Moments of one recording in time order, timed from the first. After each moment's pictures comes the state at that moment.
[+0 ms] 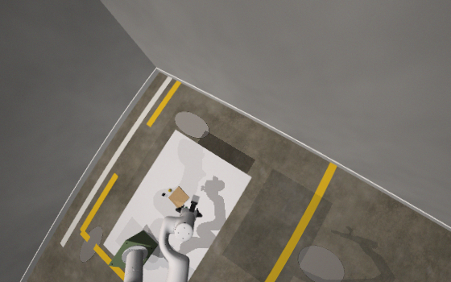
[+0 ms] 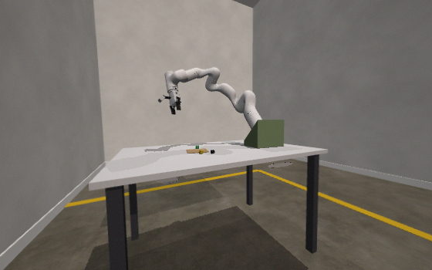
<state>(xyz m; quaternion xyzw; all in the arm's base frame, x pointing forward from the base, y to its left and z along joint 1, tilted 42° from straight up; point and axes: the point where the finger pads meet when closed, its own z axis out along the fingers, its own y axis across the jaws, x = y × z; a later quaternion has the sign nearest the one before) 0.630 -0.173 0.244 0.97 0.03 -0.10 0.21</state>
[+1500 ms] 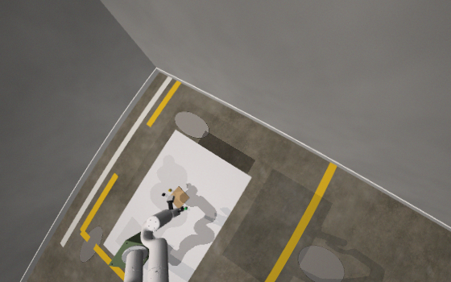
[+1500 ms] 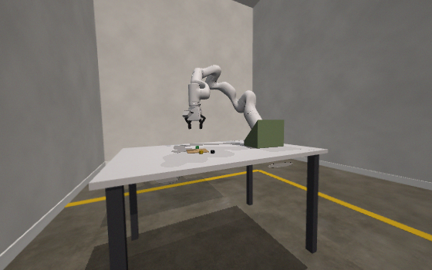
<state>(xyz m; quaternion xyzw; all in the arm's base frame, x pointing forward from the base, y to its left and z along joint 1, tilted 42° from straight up) 0.507 -0.159 0.083 0.89 0.28 -0.19 0.31</state>
